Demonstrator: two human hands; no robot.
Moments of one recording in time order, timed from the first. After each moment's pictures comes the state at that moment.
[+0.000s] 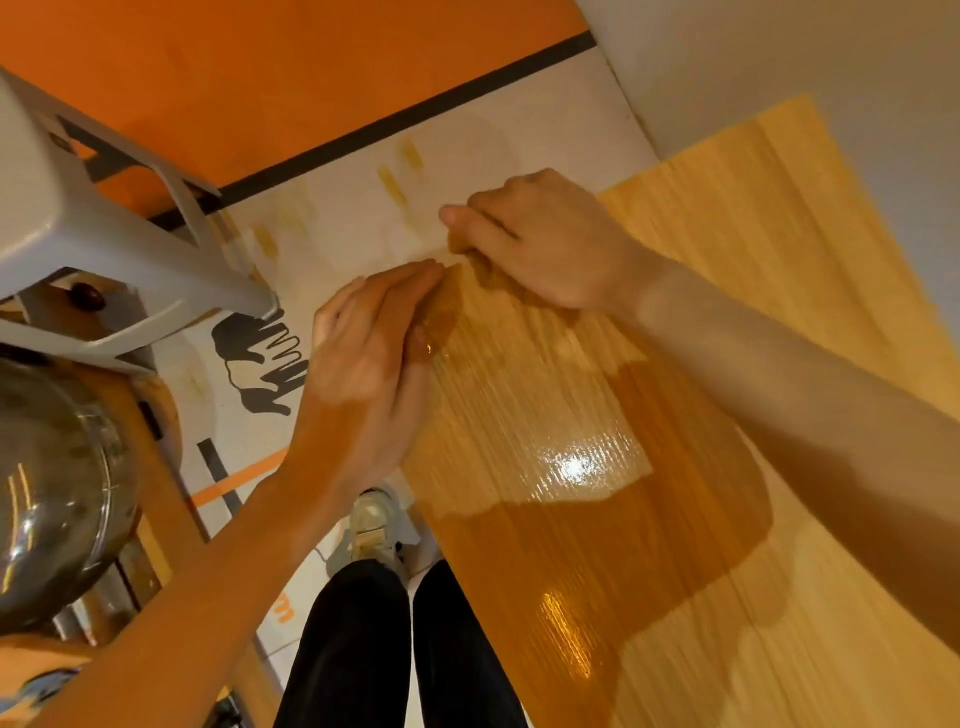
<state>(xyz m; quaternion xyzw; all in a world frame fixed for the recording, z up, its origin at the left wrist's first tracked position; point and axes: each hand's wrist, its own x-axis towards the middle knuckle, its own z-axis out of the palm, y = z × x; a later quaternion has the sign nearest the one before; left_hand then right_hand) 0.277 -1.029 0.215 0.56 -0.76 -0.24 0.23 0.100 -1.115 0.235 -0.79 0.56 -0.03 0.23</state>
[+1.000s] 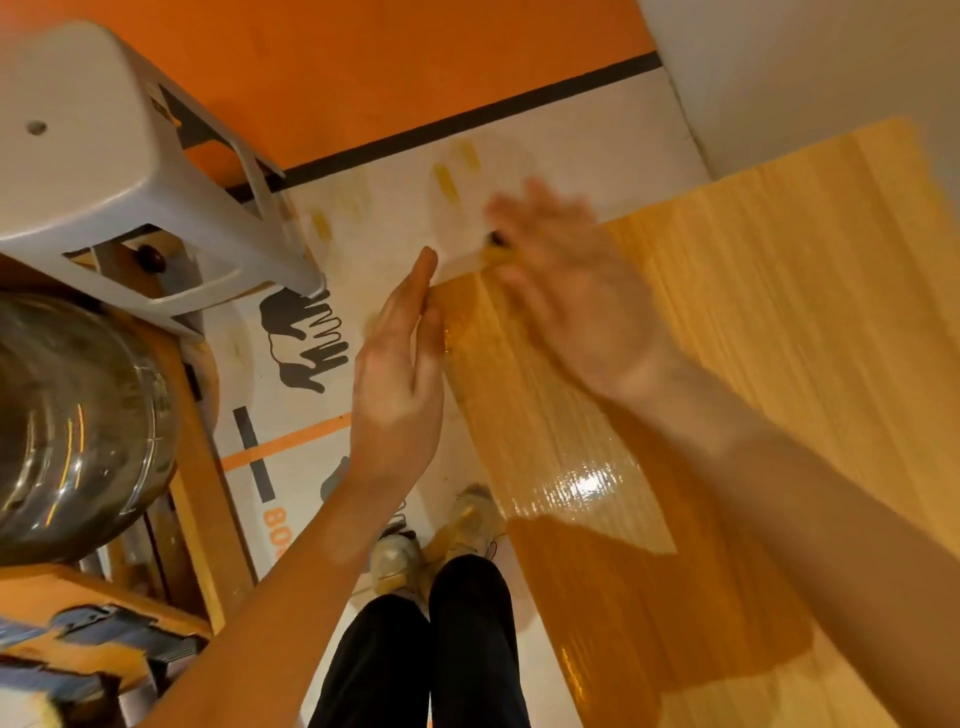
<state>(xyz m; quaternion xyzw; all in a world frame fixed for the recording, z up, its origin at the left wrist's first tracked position) 0.302 -0.997 0.191 0.62 -0.55 -0.41 0.38 0.133 -1.054 0.222 -0.81 0.55 -0.13 0.17</state>
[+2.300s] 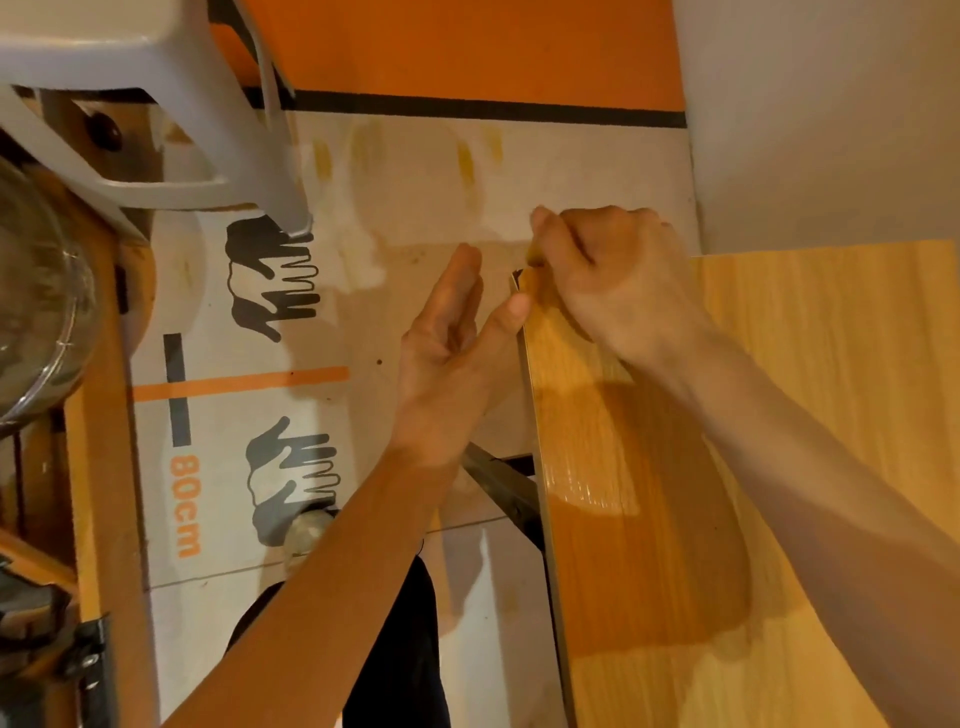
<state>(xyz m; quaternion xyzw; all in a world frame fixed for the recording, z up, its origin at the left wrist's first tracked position) 0.307 -0.991 0.179 0.54 -0.21 -0.63 0.52 0.202 -1.080 0.239 -0.77 0.61 -0.01 0.20</state>
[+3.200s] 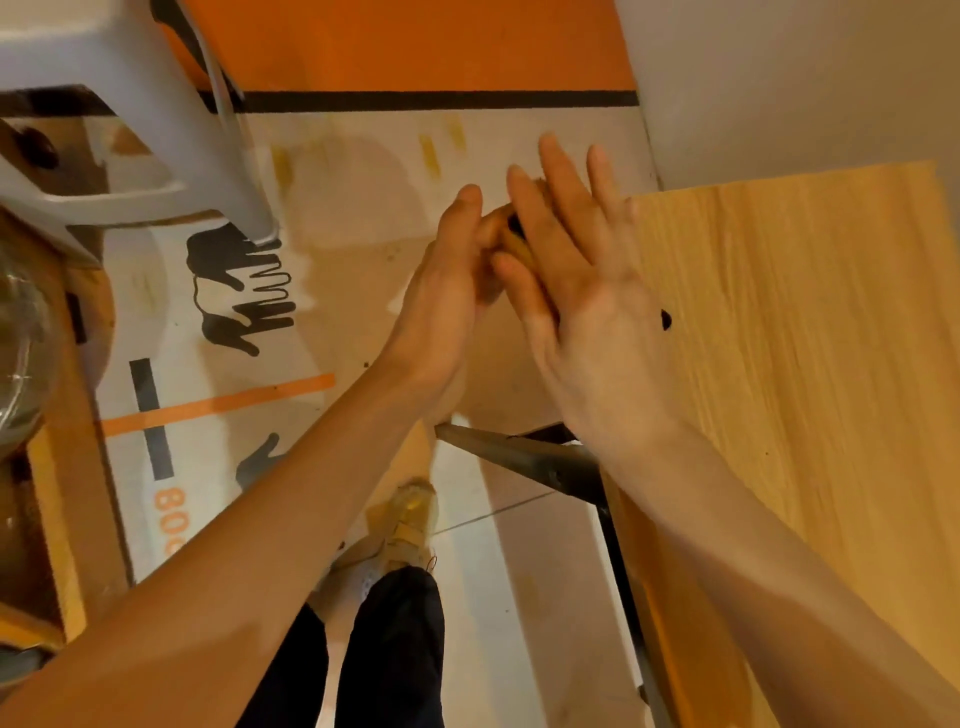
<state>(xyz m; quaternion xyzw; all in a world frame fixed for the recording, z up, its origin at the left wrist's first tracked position) 0.342 -1.011 0.167 0.39 -0.29 -0.74 0.46 0.235 -0.992 0.223 -0.77 0.61 -0.11 0.13</state>
